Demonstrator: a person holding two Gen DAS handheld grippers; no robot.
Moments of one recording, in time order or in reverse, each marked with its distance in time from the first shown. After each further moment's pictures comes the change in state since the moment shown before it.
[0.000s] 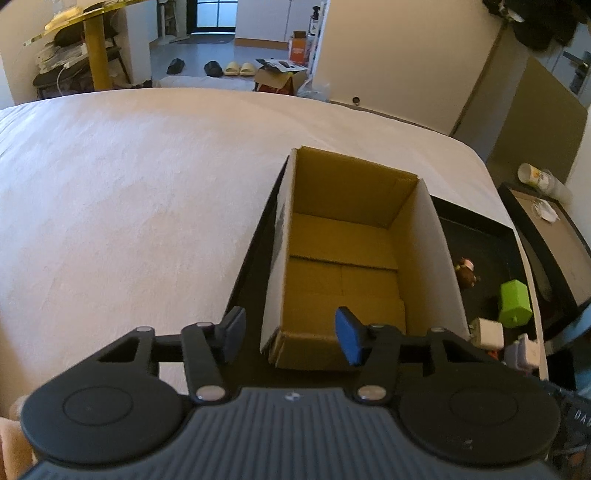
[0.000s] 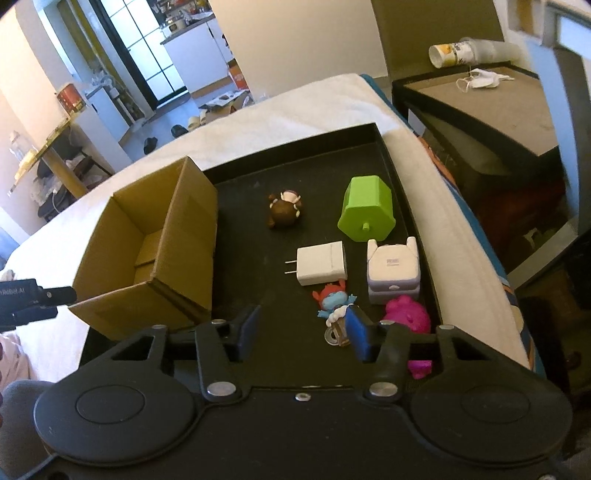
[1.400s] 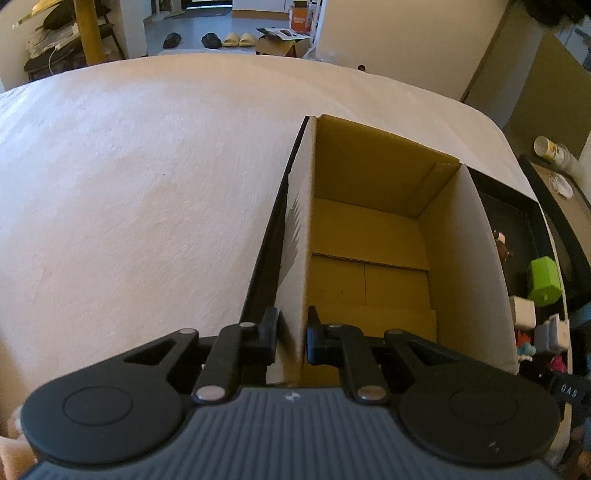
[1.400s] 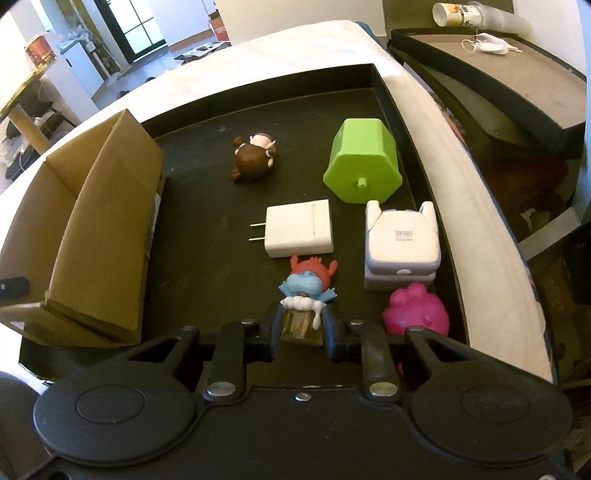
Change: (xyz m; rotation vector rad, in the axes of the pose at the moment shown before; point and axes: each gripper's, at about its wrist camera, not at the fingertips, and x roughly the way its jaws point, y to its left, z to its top) left arm 0.035 0.023 -0.004 0.031 0.106 0.001; right arm 0.058 0.000 -0.004 -0.034 0.139 -0.088
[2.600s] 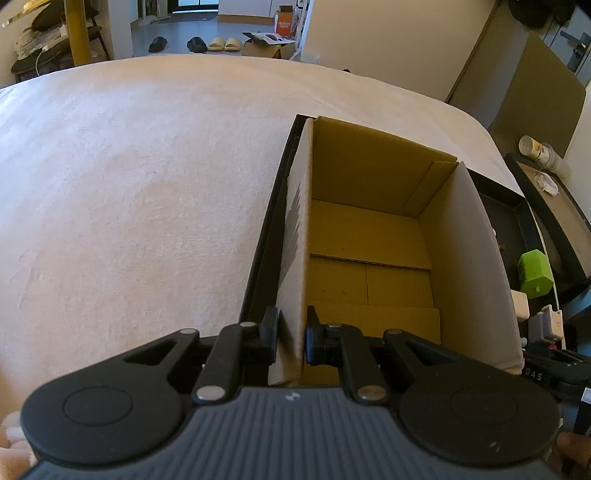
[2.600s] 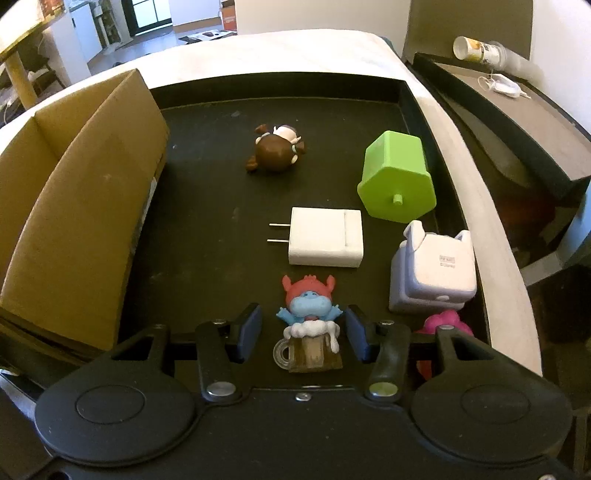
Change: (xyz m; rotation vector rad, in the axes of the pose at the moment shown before) left arm 0.012 0.012 -0.007 0.009 -0.019 -0.066; right arm 0.026 0.044 -0.001 -0.147 -0.020 -0.152
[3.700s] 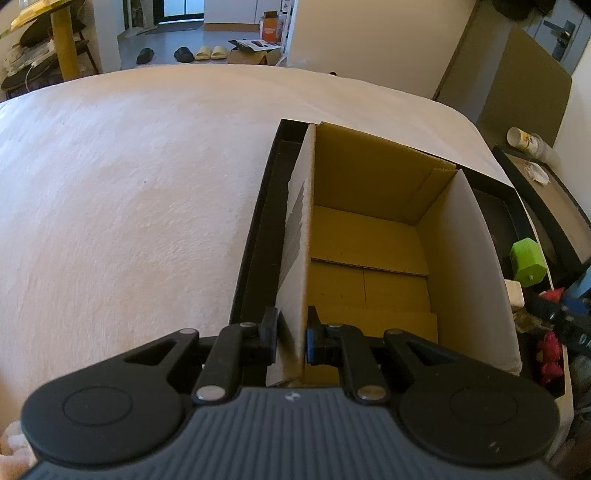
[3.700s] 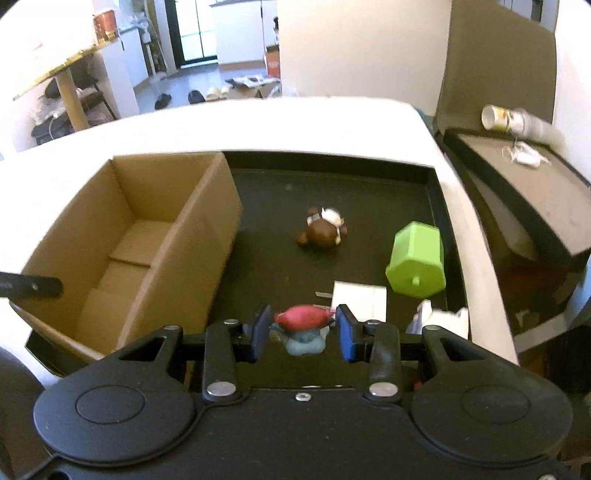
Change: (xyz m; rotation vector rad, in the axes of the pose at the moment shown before) left arm -0.005 -0.007 -0.002 0.055 -0.019 -0.011; right arm -0.063 0.014 0.015 -0.099 -0.176 0.090
